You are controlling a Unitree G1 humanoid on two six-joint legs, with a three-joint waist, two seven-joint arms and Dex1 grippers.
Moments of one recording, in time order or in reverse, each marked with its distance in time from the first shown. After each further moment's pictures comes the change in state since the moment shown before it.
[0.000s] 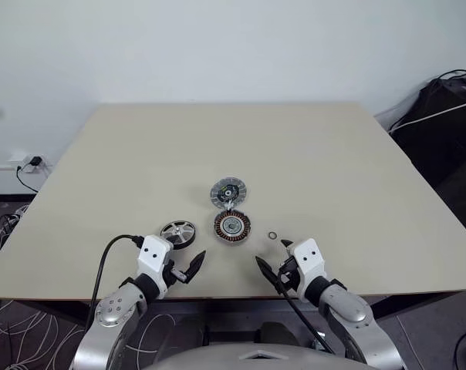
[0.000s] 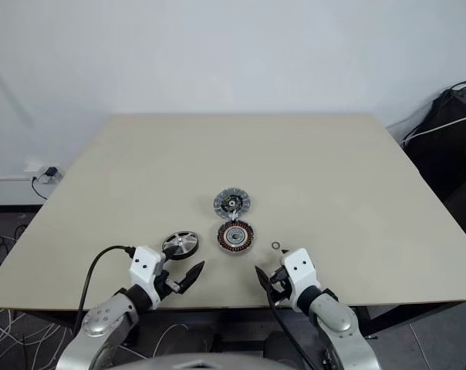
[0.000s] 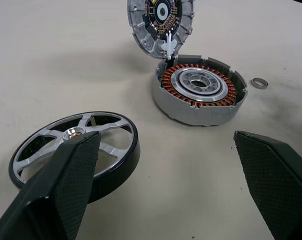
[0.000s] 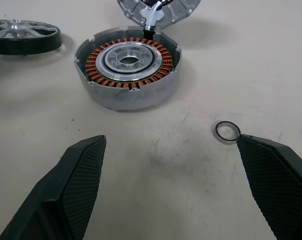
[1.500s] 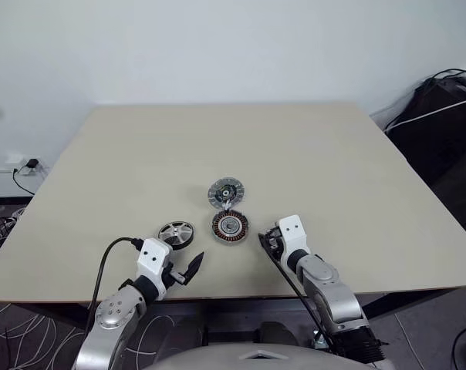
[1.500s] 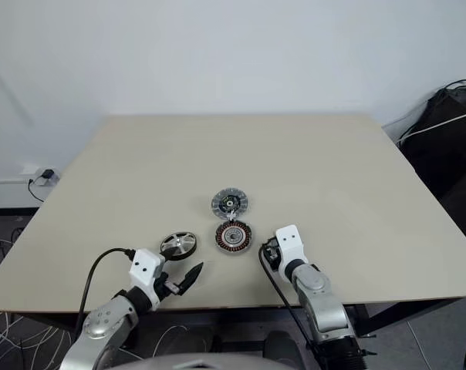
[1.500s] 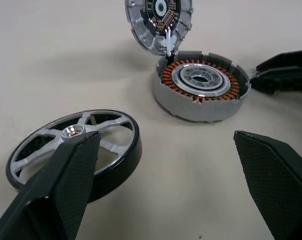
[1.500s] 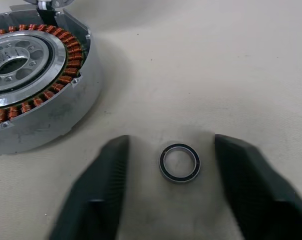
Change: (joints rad) left arm -0.001 -0.008 0.004 0.083 0.026 -0.100 -0.019; right arm -0.310 0.142 -0.028 0.354 -0.049 0.110 -0.151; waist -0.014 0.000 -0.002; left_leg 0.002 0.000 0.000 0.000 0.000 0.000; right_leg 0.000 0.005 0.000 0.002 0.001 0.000
